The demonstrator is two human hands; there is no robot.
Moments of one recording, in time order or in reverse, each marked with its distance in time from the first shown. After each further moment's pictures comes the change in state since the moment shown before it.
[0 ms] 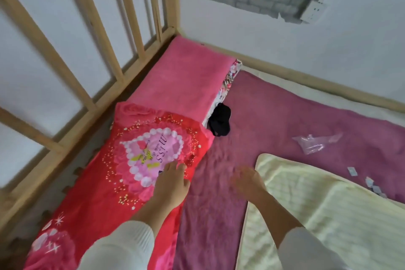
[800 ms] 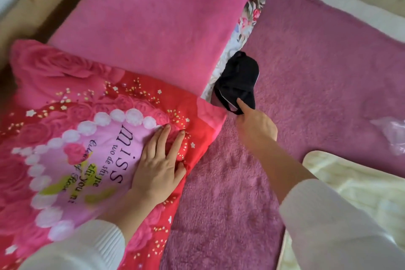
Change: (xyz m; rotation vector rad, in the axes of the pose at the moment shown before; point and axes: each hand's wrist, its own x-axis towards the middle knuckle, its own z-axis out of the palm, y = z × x) left_hand 0.185 -0.082 0.160 0.268 0.131 0.143; right_hand 0.298 0.004 0.075 -0.336 0.172 -0.033
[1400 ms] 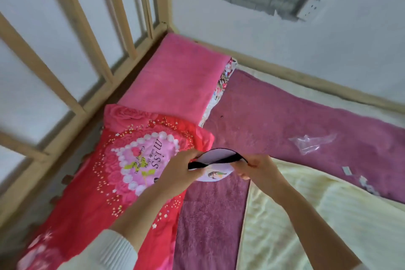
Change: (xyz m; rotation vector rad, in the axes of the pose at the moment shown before) left_hand -0.119 0.074 -0.275 -0.814 -0.085 0.069; right_hand -0.298 0.006 -0.205 0.797 -0.148 -0.221
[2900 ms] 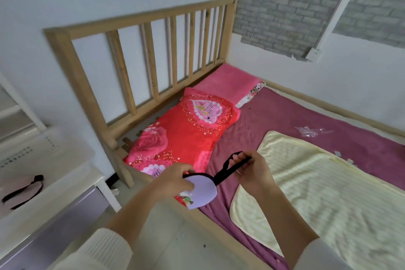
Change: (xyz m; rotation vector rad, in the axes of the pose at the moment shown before) left_hand -0.579 0.082 0.084 -0.024 0.086 -0.209; right_hand -0.494 0.041 0.120 1.018 -0.131 0.171
